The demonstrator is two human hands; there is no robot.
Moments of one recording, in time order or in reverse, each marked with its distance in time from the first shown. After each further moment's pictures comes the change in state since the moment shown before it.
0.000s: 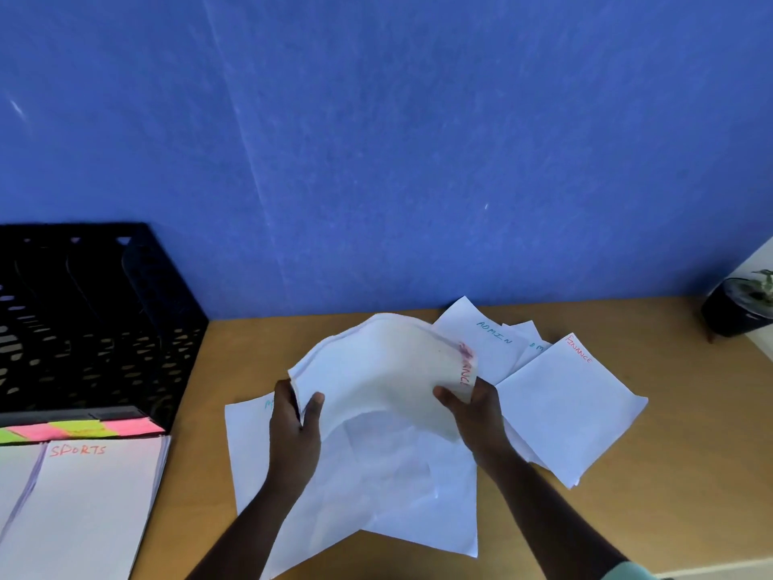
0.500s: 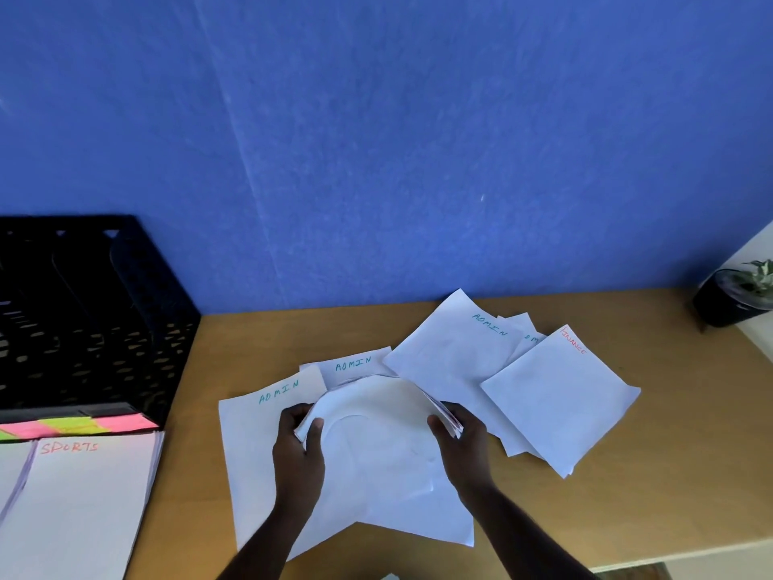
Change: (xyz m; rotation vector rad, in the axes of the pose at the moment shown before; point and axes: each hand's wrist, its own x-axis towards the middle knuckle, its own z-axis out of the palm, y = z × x) left_hand -0.032 -0.030 0.013 0.074 0.085 -0.066; right_hand -0.046 0.040 0.012 -0.148 0.057 0.028
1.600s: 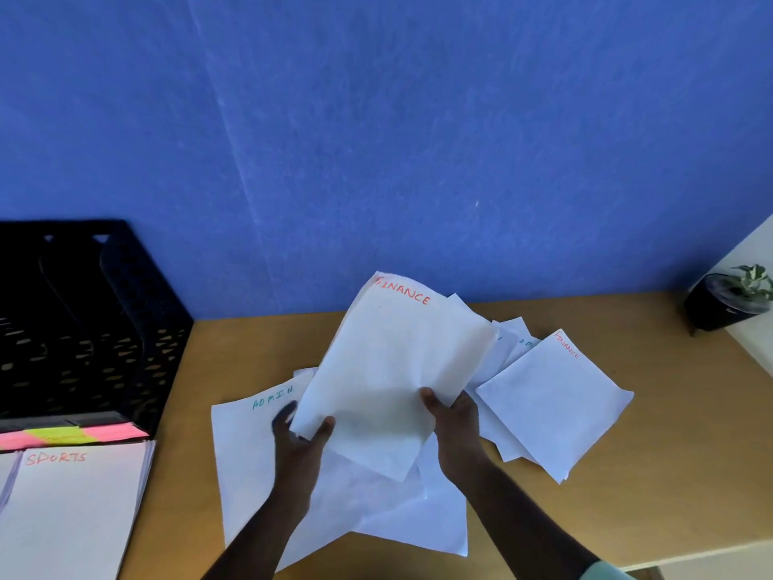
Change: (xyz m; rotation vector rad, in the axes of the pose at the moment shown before) left_hand 0.020 -0.001 0.005 -0.356 -0.125 -0.333; right_hand 0.026 -0.043 0.014 0.519 0.015 0.266
